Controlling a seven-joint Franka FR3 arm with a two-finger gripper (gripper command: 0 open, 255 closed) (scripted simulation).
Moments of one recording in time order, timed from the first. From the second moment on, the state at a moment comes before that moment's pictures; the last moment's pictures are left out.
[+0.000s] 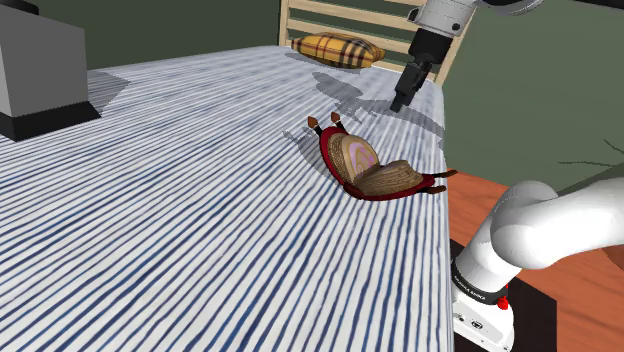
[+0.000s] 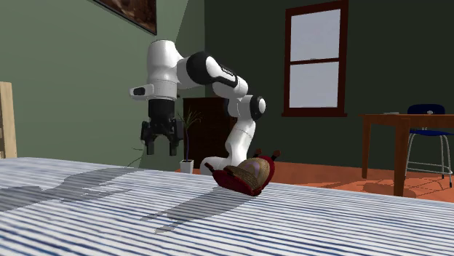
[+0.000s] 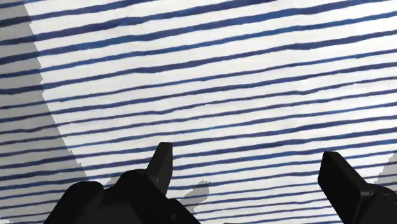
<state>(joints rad) -0.01 -0.75 -0.01 -2.28 0.08 1.63 -0.14</state>
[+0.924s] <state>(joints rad) -0.09 -1.44 0.19 -2.63 0.40 1.64 0.43</state>
